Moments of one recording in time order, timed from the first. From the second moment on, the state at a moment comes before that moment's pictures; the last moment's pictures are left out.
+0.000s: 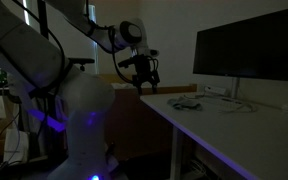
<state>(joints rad) 0.17 -0.87 0.24 -2.79 -0.03 2.00 0.06</state>
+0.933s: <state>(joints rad) 0.17 -1.37 0.02 -2.77 -0.17 1.50 -0.09</state>
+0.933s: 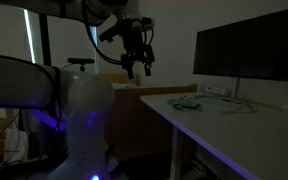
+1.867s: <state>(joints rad) 0.13 -1.50 -0.07 -2.45 -0.30 1.26 -0.36</state>
